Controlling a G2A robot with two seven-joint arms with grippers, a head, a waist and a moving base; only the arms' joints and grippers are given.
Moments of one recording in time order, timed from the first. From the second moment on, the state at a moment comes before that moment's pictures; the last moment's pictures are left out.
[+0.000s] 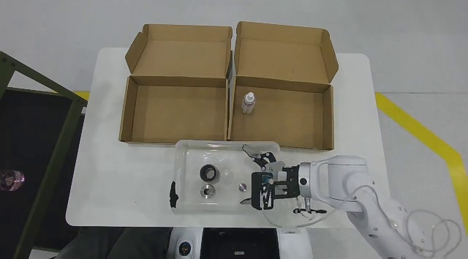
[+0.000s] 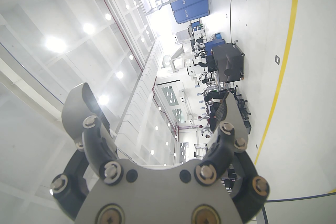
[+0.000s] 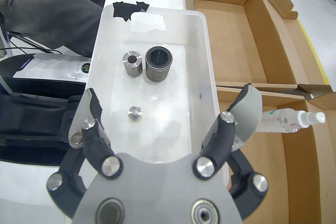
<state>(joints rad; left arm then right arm) -0.19 -0.18 -0.57 -1.44 2.04 -0.23 0.13 -1.28 -1.00 1.04 -2.04 -1.29 -0.90 0.38</state>
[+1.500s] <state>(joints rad) -0.19 -0.18 -0.57 -1.44 2.04 -0.23 0.13 -1.08 -1.04 0.77 -1.90 -1.23 -0.93 0.76</state>
